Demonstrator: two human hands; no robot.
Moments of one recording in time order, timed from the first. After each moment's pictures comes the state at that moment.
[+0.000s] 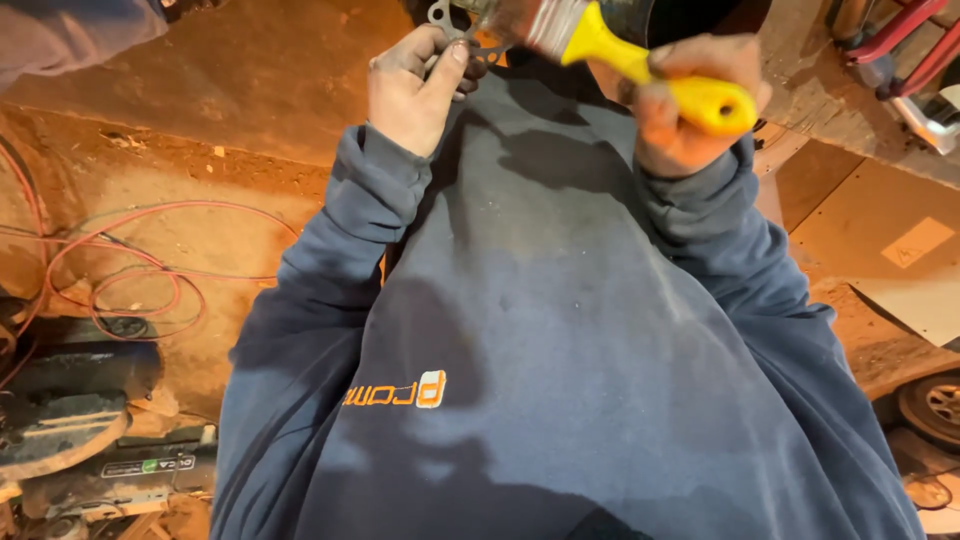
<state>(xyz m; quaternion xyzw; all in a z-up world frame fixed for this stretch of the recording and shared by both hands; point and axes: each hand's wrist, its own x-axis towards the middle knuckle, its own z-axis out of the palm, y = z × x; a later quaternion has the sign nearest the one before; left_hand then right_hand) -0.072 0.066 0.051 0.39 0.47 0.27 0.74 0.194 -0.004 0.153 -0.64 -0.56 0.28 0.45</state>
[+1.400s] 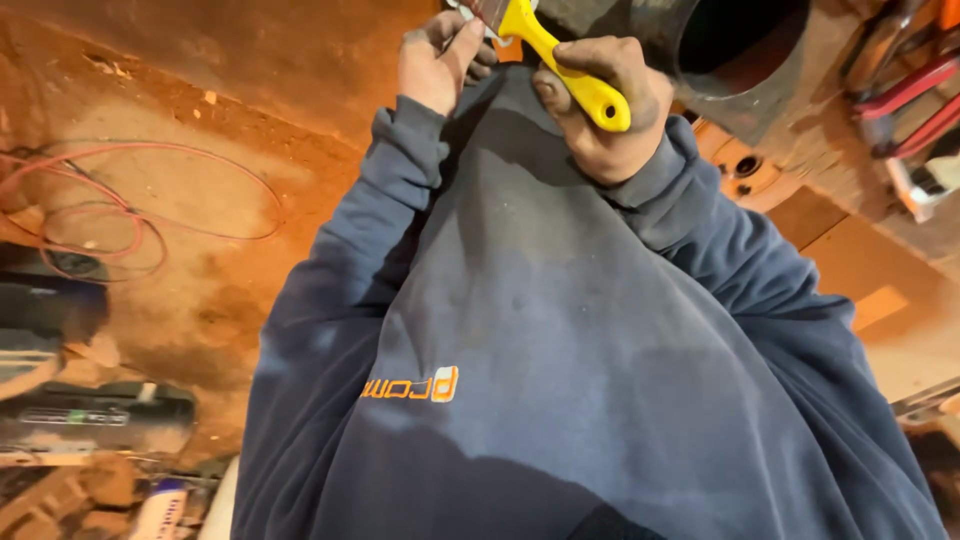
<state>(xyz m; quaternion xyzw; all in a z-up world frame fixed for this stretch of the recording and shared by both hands) -0.053 0.007 -0.059 0.27 0.52 0.34 0.74 0.144 0.026 0.150 -0.55 -0.67 0.37 0.32</state>
